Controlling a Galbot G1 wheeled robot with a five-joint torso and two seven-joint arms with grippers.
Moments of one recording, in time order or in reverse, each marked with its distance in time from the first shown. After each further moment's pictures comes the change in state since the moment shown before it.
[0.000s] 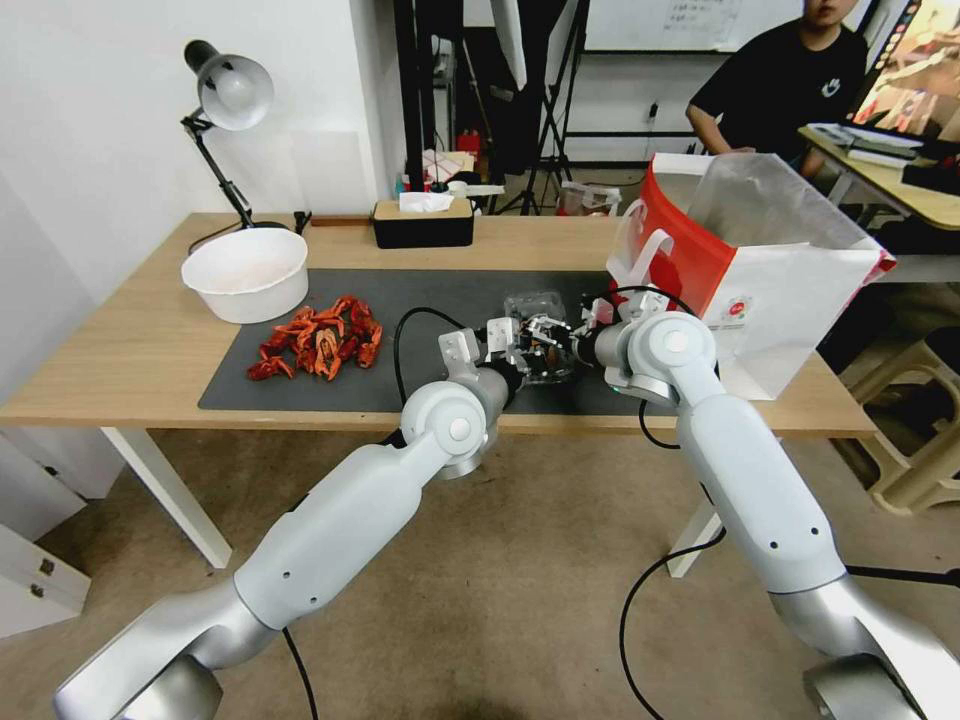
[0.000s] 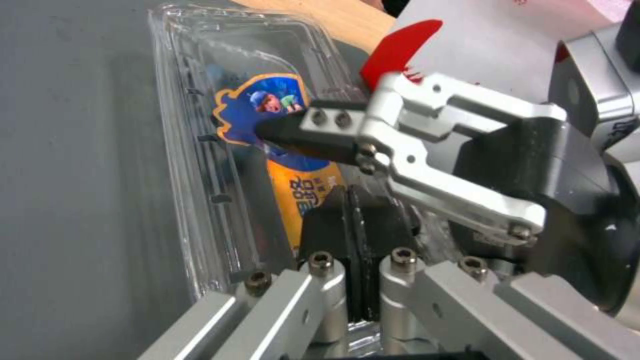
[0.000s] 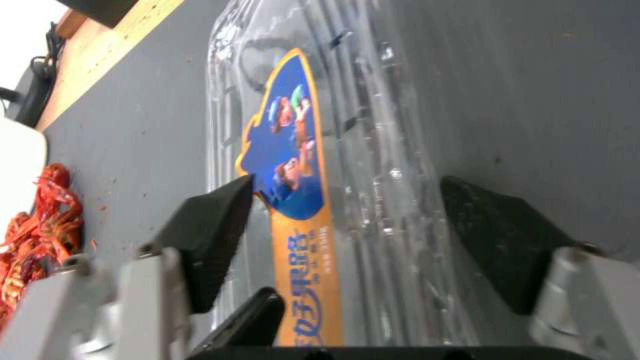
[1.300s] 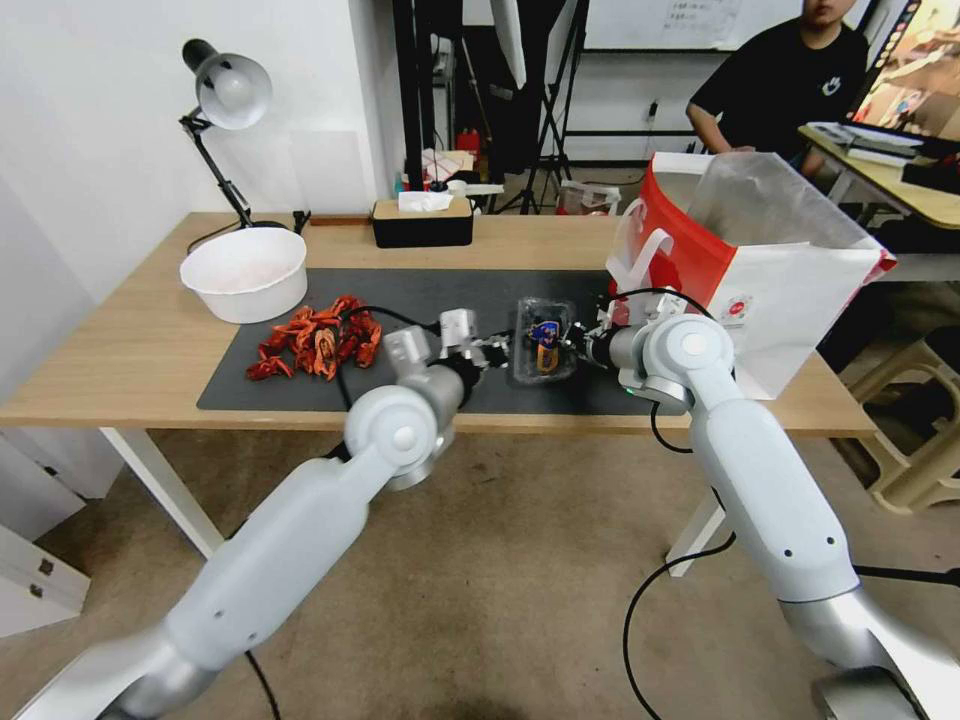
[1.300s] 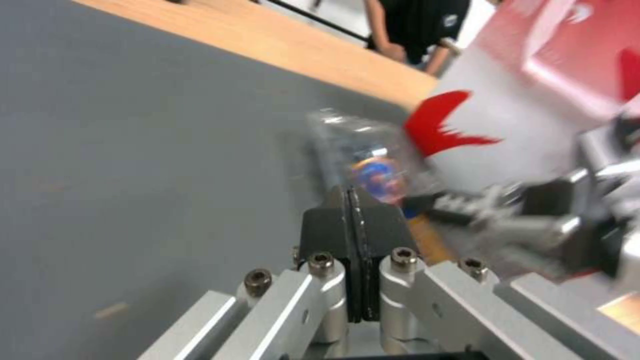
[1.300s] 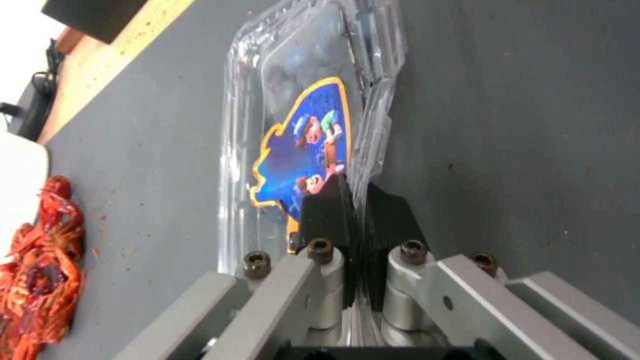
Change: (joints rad) left arm 0.185 0.169 -0.180 -0.238 0.059 0.010 0.013; right arm -0.023 -0.016 0.047 0.039 0.031 -0.002 0.025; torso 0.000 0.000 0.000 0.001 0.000
